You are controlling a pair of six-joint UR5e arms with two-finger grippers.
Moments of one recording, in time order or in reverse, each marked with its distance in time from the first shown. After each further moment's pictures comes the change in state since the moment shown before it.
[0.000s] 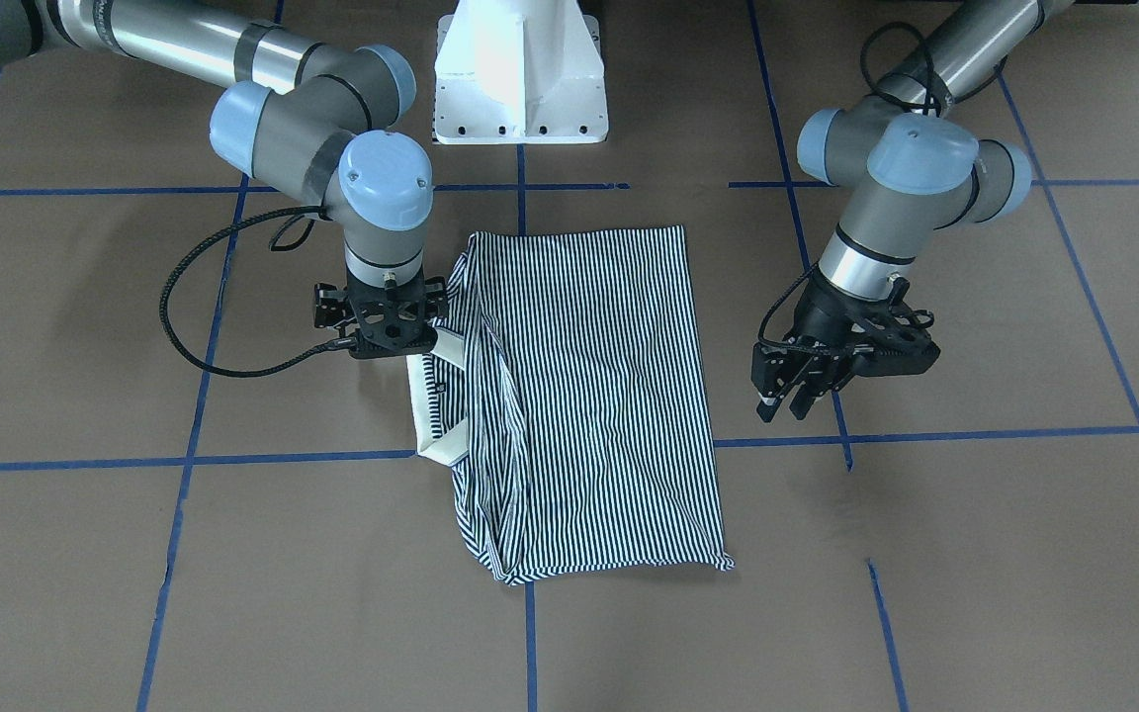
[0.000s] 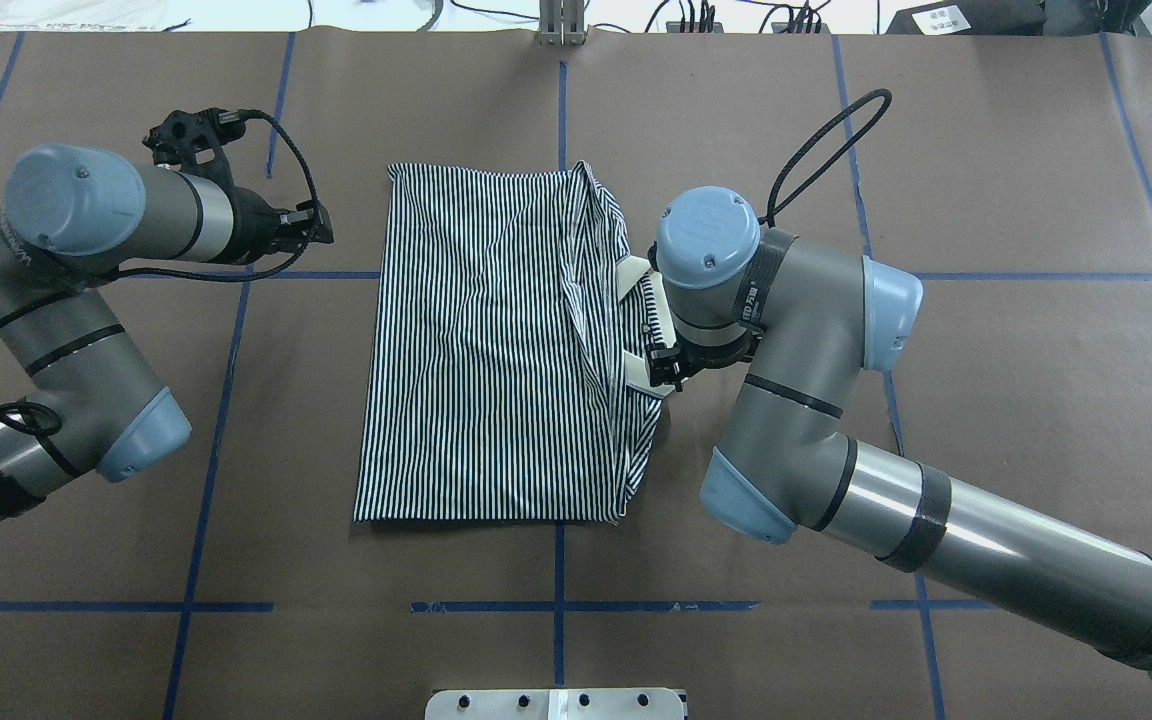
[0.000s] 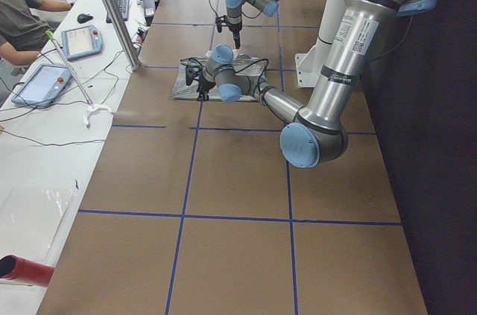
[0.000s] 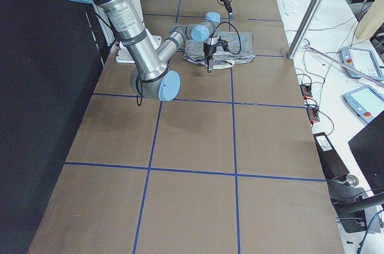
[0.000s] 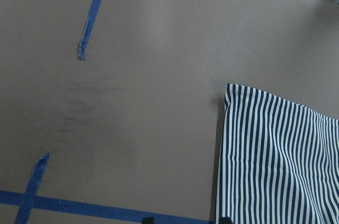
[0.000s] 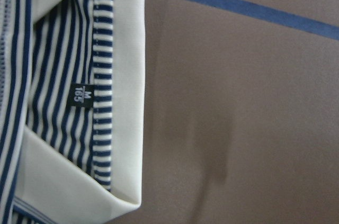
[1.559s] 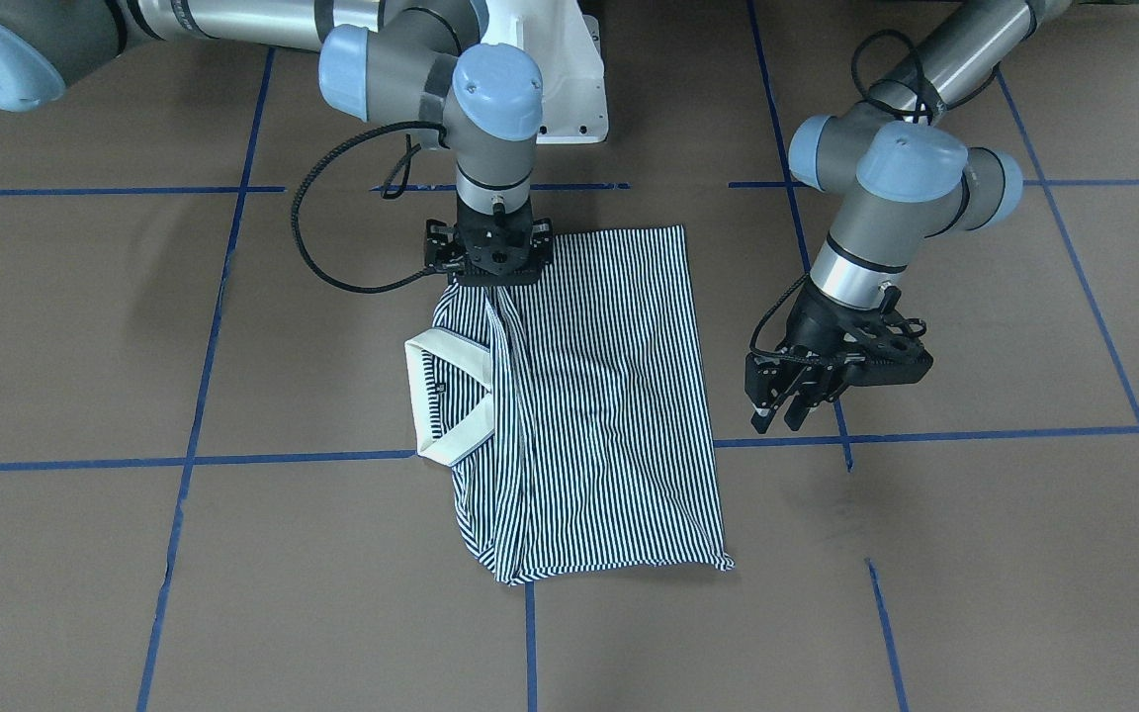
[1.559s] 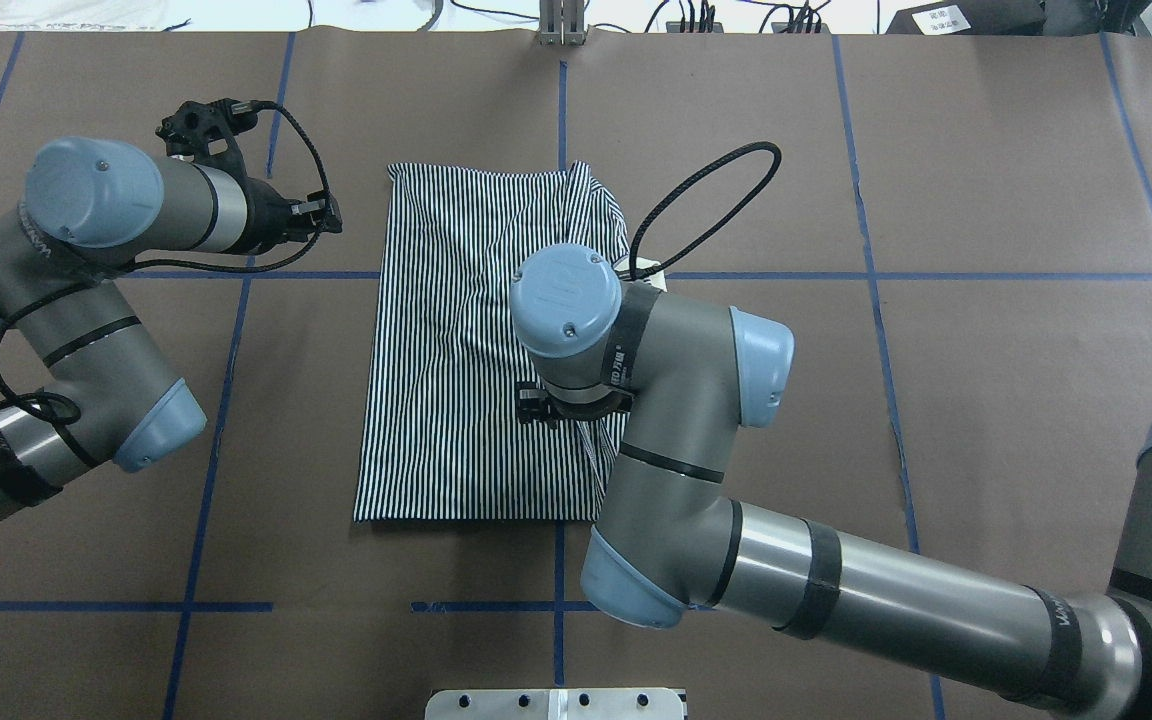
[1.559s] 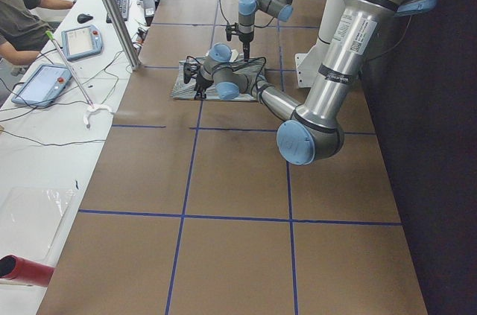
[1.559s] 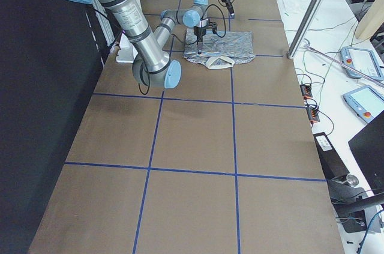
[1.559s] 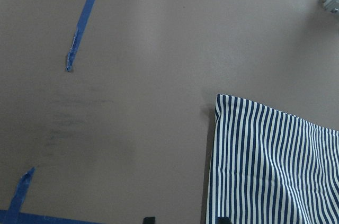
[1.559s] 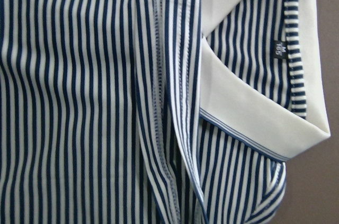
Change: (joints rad) left arm 0.000 -0.032 0.029 0.001 0.022 0.007; right arm -0.132 0.183 -0.077 0.032 -0.052 0.264
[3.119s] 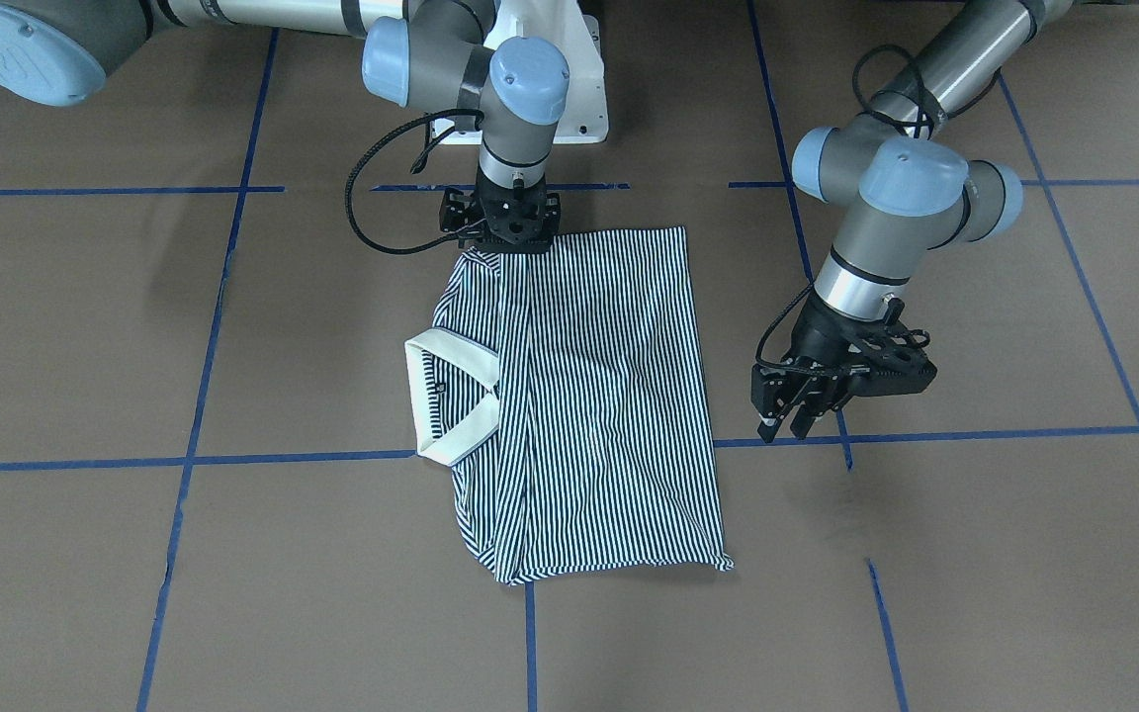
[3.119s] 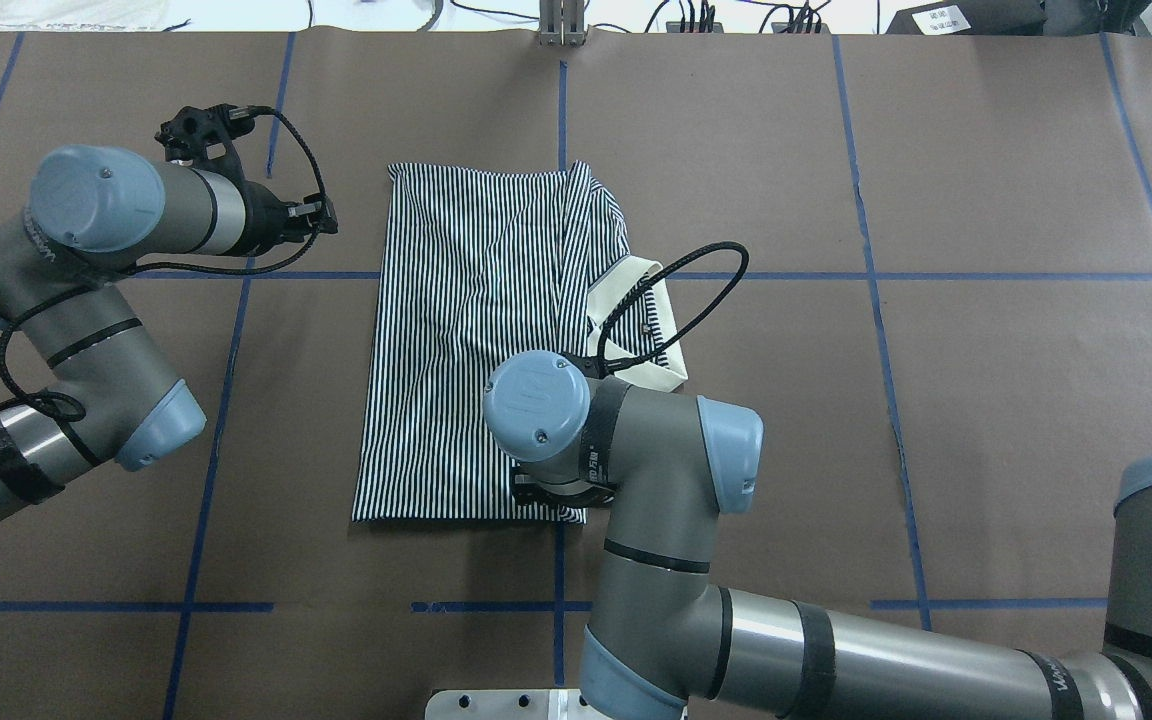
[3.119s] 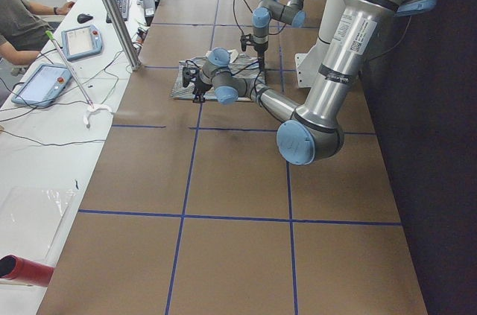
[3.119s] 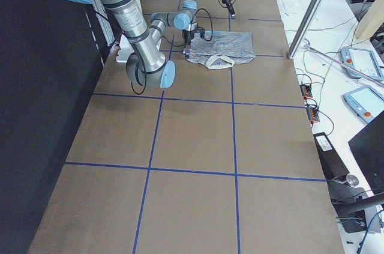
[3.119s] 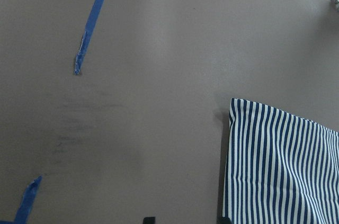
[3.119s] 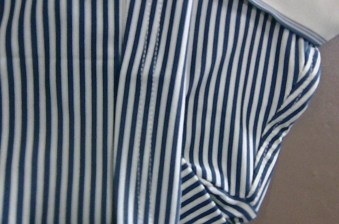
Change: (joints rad) left arm 0.000 0.000 0.039 -0.037 0.012 -0.001; right arm -0.109 -0.066 0.062 -0.059 -0.018 0.085
